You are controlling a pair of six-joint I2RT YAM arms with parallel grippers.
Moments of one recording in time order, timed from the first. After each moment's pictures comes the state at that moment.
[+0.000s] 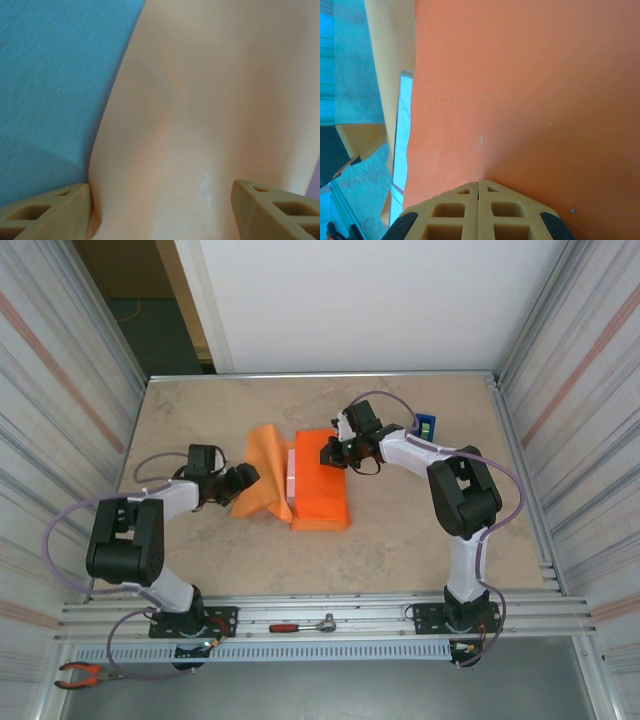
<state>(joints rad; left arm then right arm) -0.10 1.59 0.73 -0.07 0.40 -0.64 0.51 1.99 1.39 -0.33 -0.50 0.56</state>
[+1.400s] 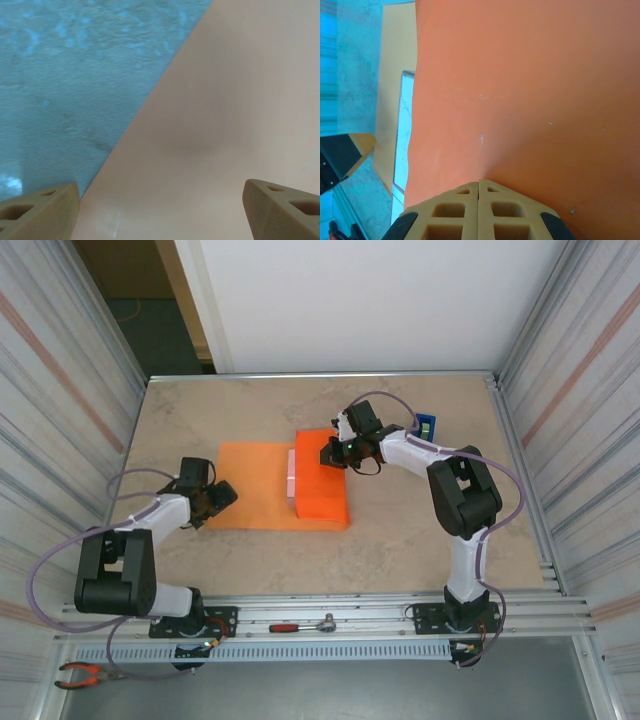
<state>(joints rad) -0.09 1.38 0.61 -0.32 0.00 -0.68 0.51 1.99 1.38 -0.32 -0.51 0.57</state>
